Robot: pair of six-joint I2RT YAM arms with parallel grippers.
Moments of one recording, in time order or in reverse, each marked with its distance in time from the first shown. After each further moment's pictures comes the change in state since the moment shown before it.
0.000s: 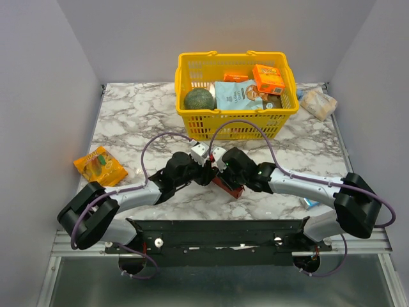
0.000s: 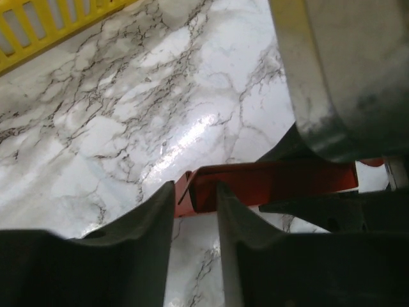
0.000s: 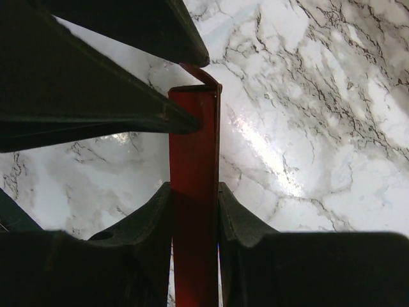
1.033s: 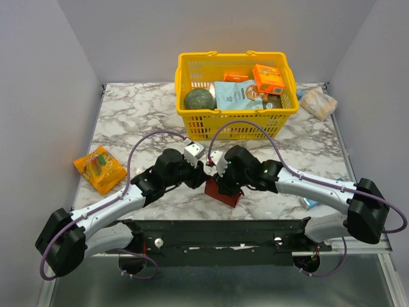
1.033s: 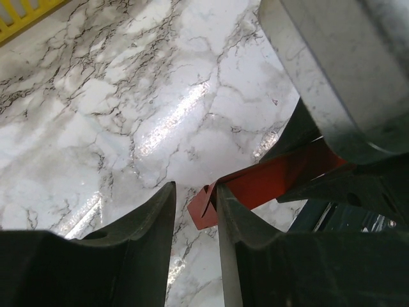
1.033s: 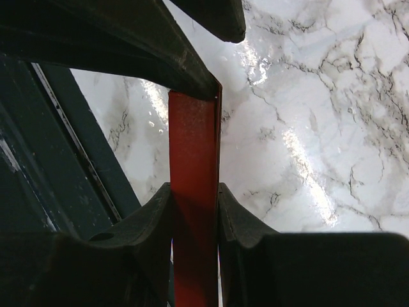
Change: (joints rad) left arm 0.018 -0.301 0.093 -0.508 0.069 0.042; right arm 0.018 -0.077 0.060 -0.137 -0.277 -0.026
